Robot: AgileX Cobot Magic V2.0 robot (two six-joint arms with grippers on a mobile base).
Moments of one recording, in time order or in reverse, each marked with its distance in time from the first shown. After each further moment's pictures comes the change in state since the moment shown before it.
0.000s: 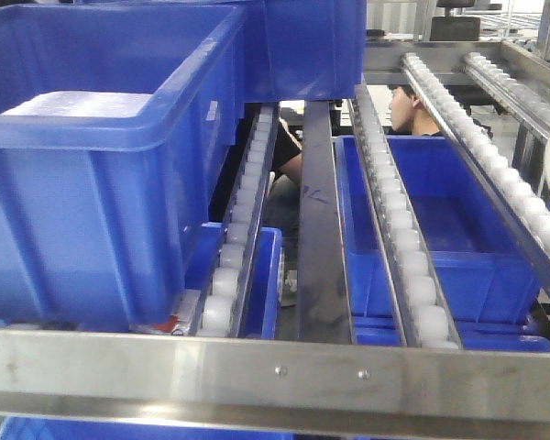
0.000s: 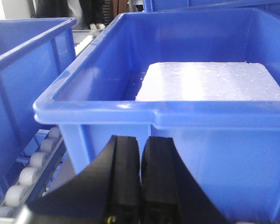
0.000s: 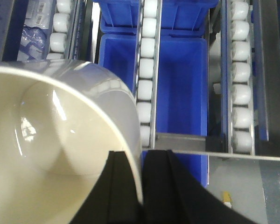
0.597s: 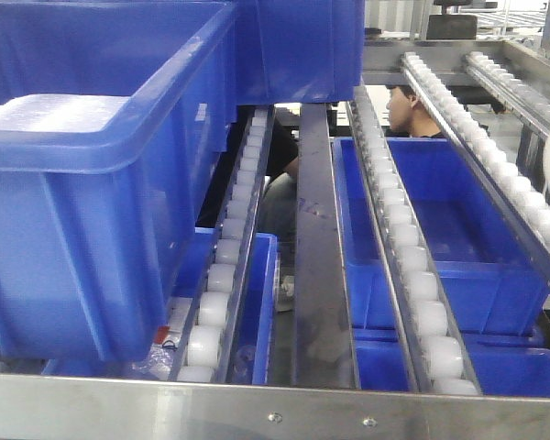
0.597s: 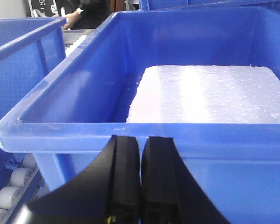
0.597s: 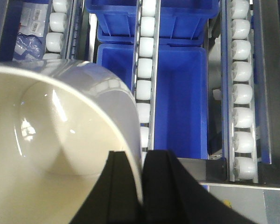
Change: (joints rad) left arm 0.000 0.000 0.000 0.000 0.000 0.000; right arm 0.000 0.000 0.000 0.000 0.000 0.000
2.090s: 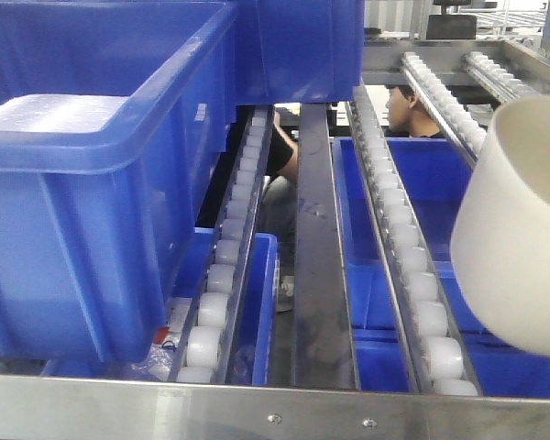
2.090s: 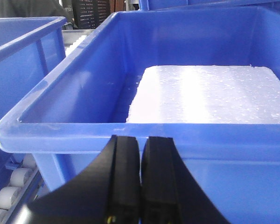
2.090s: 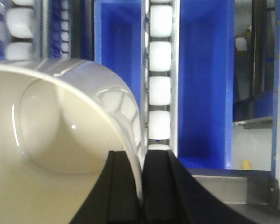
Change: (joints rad) left arm 0.000 0.000 0.000 0.000 0.000 0.000; right arm 0.000 0.508 0.000 0.050 -0.261 0.026
